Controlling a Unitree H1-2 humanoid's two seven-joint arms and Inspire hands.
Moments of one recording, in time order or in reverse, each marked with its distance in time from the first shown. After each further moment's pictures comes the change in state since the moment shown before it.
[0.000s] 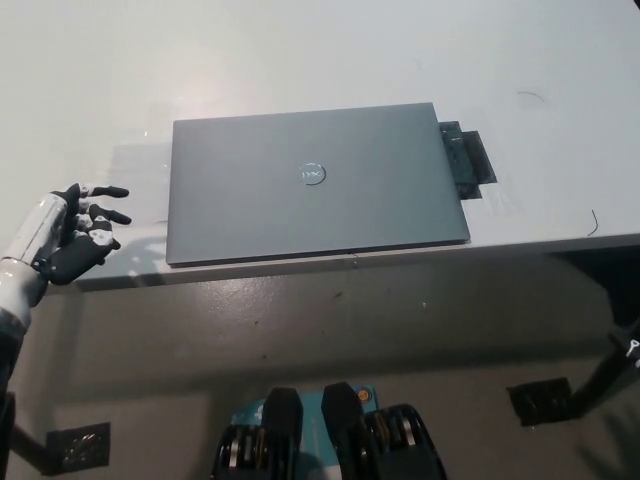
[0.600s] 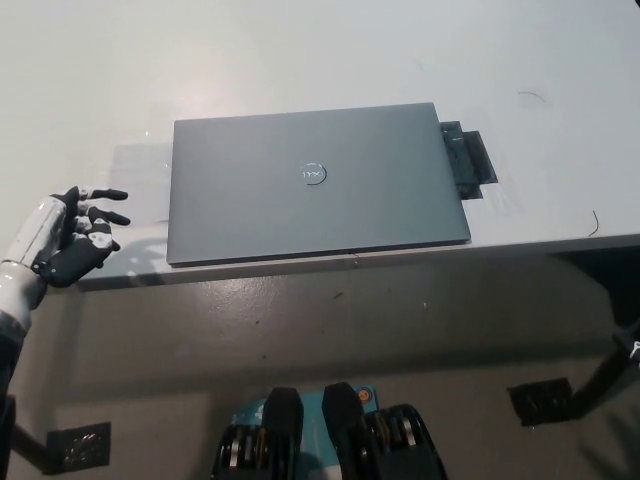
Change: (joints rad) left_arm 0.007 -0.003 0.000 -0.010 0.008 0.003 0.000; right_arm -0.002 0.004 0.000 0.025 -0.060 -0.044 0.004
